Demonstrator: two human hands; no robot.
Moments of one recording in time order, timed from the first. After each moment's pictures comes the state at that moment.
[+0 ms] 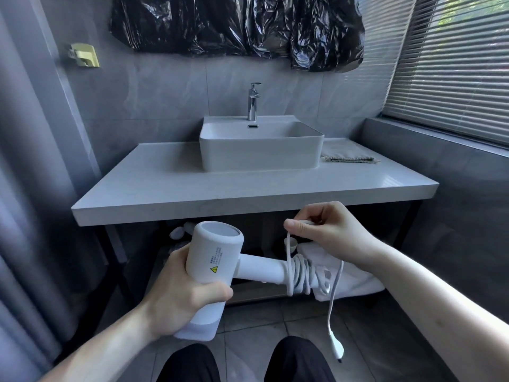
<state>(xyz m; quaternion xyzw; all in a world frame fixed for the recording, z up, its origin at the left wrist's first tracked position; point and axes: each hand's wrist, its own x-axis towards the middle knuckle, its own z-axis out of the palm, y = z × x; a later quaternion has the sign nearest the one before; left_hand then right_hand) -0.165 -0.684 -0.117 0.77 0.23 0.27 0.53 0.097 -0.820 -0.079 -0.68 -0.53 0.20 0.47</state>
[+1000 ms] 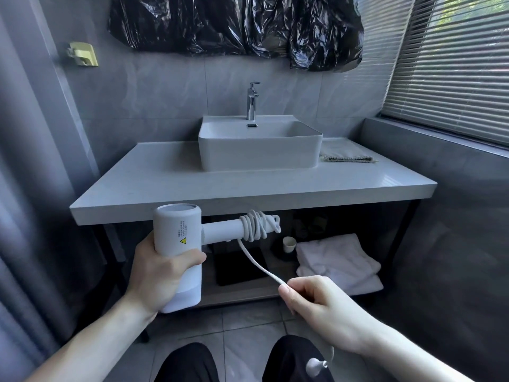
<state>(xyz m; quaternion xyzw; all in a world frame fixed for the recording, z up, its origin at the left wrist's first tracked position) -0.161 -0.655 -0.129 0.64 0.36 0.42 0.54 0.039 -0.865 -0.147 -0.72 -0.54 0.22 0.36</state>
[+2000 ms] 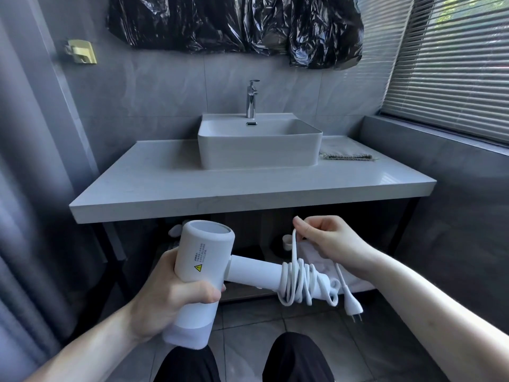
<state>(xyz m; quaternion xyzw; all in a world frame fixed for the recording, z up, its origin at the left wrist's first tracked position) -0.177 -0.685 -0.113 0.74 0.20 0.24 0.59 0.101 -0.827 -0.102 -0.71 -0.44 0.25 0.48</state>
